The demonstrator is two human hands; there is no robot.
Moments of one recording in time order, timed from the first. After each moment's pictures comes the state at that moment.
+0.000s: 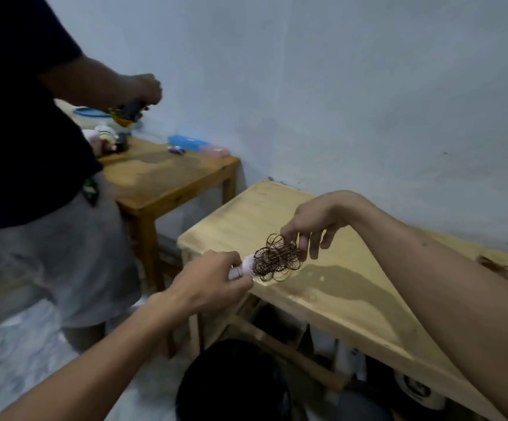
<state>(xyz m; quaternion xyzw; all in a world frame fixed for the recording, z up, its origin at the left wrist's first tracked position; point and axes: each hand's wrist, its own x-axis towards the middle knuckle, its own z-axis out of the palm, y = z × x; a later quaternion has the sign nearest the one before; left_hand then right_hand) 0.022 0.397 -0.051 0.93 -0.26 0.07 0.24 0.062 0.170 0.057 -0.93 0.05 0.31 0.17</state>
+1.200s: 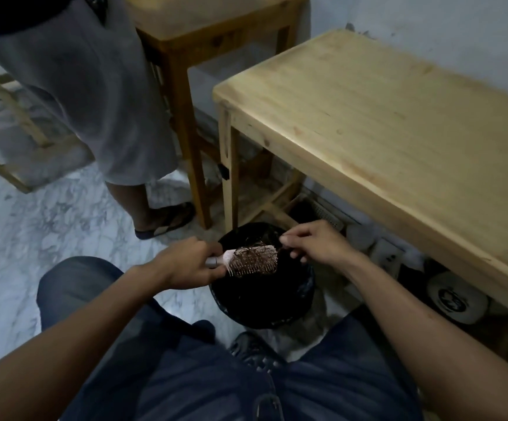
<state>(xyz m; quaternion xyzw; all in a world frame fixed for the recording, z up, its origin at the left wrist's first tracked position) -0.037 0.491 -0.265 0.95 -0.24 -0.15 0.16 -0.011 0.200 -0.249 -0.84 0.07 0.24 0.48</state>
